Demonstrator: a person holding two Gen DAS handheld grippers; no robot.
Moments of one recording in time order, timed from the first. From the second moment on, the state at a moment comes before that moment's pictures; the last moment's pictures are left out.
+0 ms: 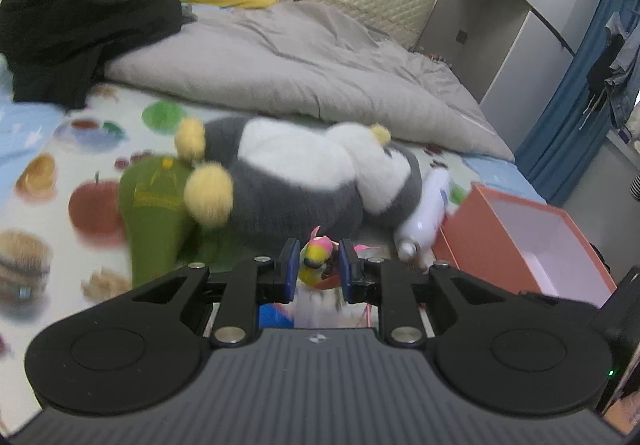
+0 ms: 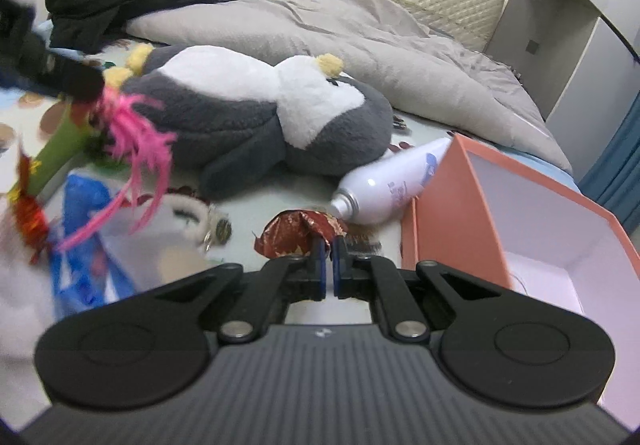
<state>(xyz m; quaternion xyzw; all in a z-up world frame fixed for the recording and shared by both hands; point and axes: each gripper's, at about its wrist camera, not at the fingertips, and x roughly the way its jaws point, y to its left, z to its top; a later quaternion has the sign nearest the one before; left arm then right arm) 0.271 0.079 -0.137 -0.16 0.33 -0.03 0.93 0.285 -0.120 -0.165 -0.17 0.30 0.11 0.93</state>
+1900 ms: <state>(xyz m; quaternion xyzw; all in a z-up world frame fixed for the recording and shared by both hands) 0.140 0.055 -0.199 -0.18 0.40 0.02 0.90 0.199 -0.156 -0.205 0.05 0.45 0.17 0.88</state>
